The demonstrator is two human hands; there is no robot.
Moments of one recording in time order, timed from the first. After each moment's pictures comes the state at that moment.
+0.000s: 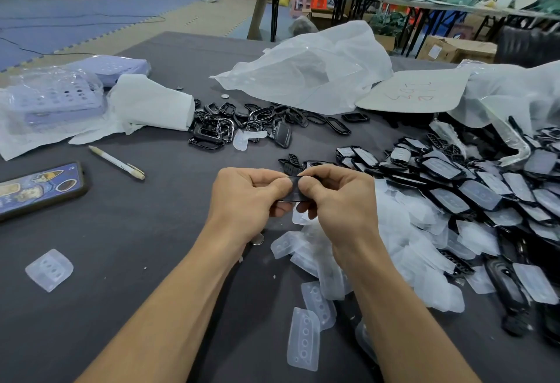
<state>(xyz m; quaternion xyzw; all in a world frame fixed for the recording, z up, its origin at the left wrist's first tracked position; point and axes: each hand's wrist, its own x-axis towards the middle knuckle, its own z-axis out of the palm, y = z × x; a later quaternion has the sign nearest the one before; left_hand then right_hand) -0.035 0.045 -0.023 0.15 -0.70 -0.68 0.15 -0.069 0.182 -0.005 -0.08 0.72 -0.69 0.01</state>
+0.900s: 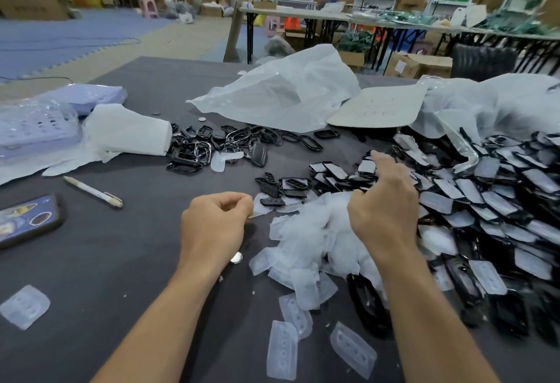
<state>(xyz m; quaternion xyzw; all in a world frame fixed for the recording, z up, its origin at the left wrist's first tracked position) -0.033 0.038 -0.031 0.25 -0.78 -0.54 0.20 -0.094 0.254 0.012 0.01 0.92 -0.33 -0.20</state>
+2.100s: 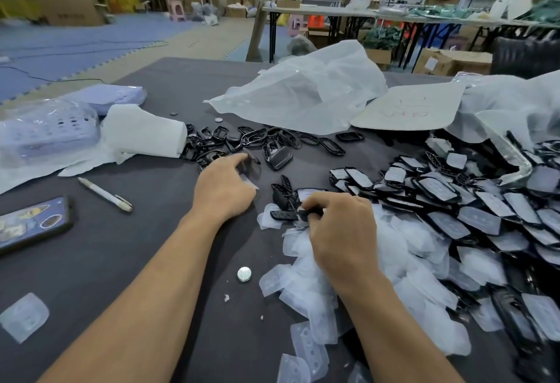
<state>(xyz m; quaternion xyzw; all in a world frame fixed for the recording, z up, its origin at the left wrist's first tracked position) -0.128 -0.017 -0.032 0.19 -0.93 -0.30 0.14 -0.096 0.192 -0.021 -0.13 0.92 -0.35 -0.16</state>
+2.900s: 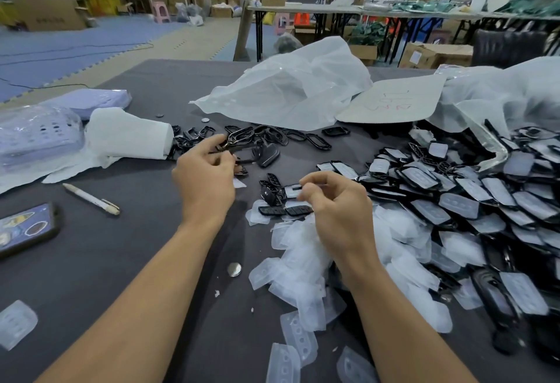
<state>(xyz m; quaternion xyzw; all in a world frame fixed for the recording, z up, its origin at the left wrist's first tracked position) -0.112 0.008 -0.022 0.19 -0.73 -0.54 0.37 -0.101 0.205 -0.015 -0.08 0.77 -0.62 -0.08</state>
